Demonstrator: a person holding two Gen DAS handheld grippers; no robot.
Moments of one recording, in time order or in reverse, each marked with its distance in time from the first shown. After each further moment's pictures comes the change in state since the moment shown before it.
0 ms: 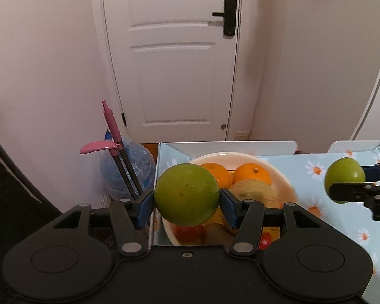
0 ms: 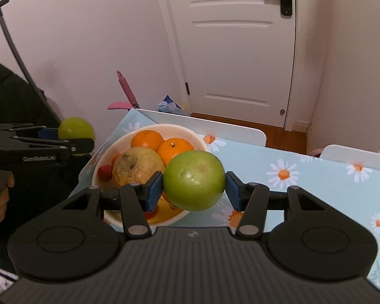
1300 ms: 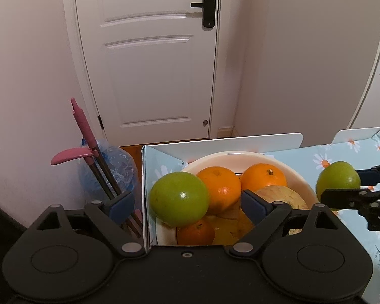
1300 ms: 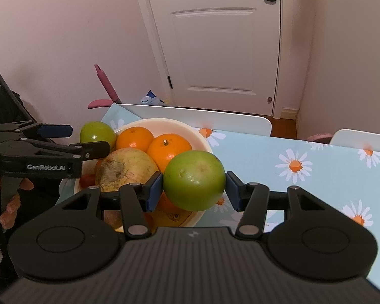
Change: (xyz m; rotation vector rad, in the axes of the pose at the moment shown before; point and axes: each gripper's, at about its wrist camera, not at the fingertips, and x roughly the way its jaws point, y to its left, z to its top) left arm 0.060 0.016 0.006 0.063 0.002 -0.106; right arm 0.040 0.014 0.000 0.067 0.034 -0.079
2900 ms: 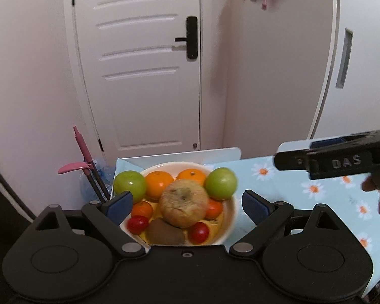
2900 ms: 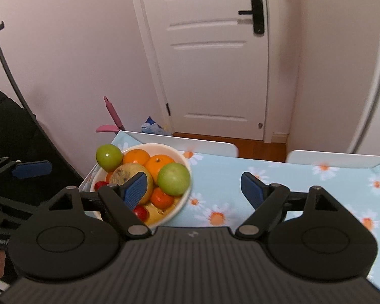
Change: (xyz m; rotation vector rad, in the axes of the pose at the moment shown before) left arm -0.126 -0.094 -0.027 0.000 -0.130 0.028; right arm -0.114 -0.030 -0.007 -0.009 -0.134 -0.006
